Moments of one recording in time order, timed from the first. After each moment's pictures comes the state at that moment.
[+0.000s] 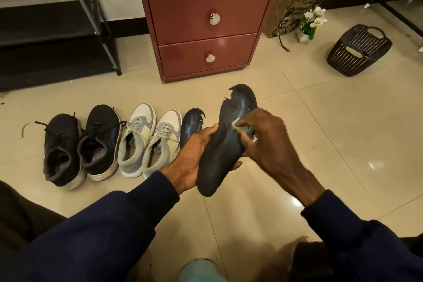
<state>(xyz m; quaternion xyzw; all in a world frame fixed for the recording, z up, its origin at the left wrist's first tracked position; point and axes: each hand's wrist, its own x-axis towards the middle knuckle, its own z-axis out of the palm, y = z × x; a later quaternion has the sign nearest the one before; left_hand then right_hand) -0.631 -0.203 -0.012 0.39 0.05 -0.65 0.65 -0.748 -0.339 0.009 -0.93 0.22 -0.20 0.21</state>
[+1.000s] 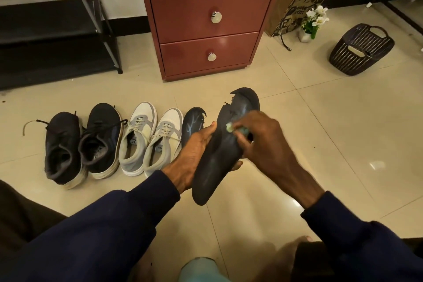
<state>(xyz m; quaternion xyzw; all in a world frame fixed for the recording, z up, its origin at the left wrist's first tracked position) -0.631 -0.203 -0.008 0.39 0.04 -0.65 0.65 -0.742 -0.334 0.002 -0.94 0.17 -0.21 0.21</state>
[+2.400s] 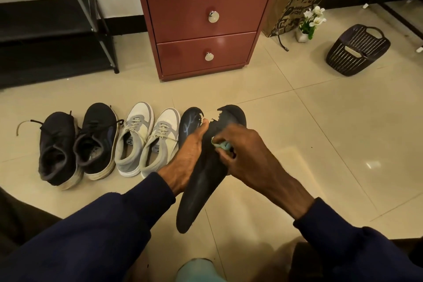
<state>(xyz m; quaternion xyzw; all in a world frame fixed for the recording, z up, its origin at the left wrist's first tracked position) -0.629 -0.207 -0.018 0.39 0.03 -0.62 0.68 -0.743 -0.307 -0.004 -0.95 0.12 -0.15 0.24</state>
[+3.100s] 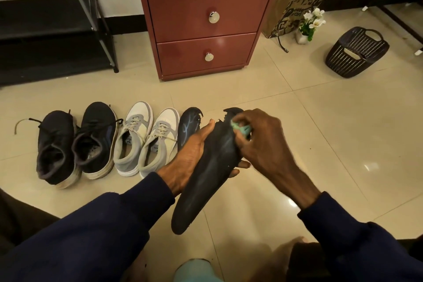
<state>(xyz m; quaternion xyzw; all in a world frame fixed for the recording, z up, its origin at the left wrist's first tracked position) -0.633 -0.203 -0.008 0.41 0.01 -0.67 0.62 -0.743 -0.329 0.016 -0.92 0.26 -0.18 0.24</state>
